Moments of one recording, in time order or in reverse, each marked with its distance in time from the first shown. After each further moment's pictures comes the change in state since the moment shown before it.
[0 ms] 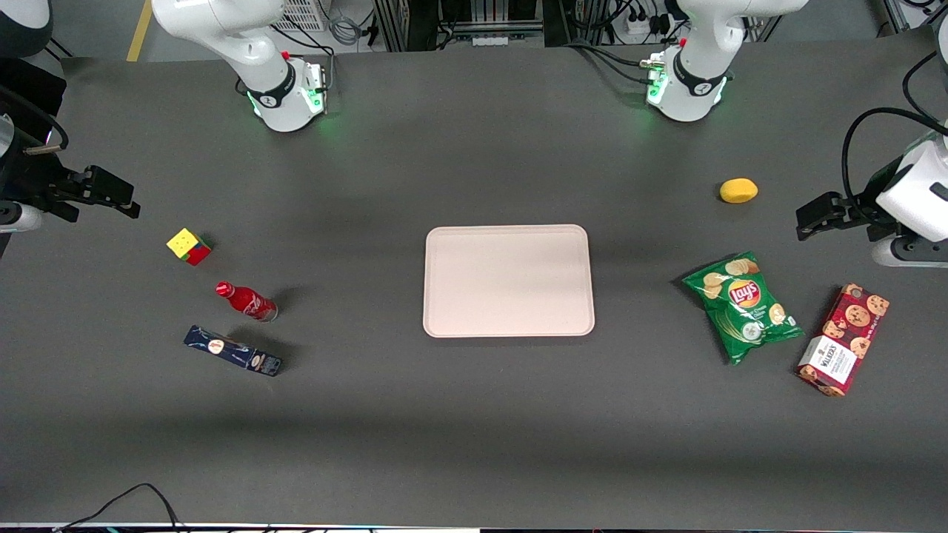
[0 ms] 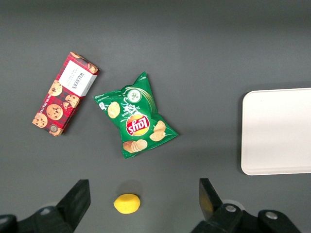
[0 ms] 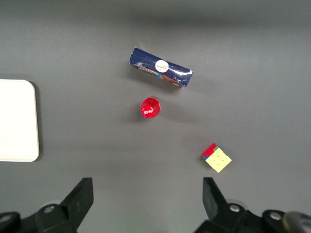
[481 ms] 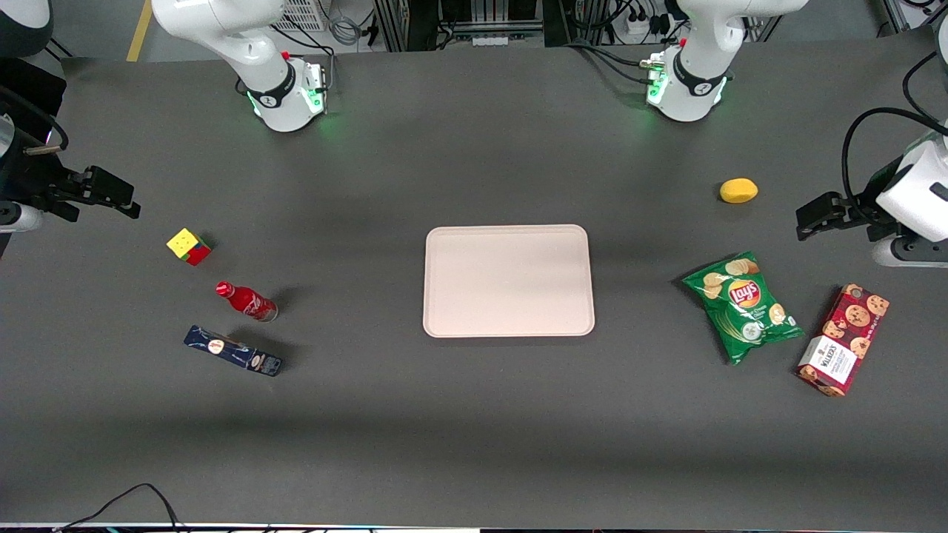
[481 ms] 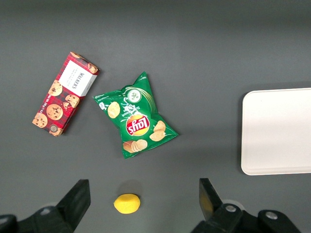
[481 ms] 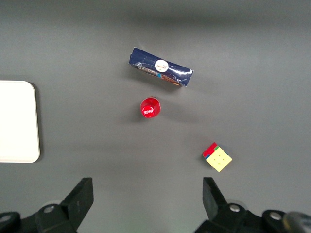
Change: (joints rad) arm 0.001 0.002 0.000 0.000 0.000 -0.001 0.010
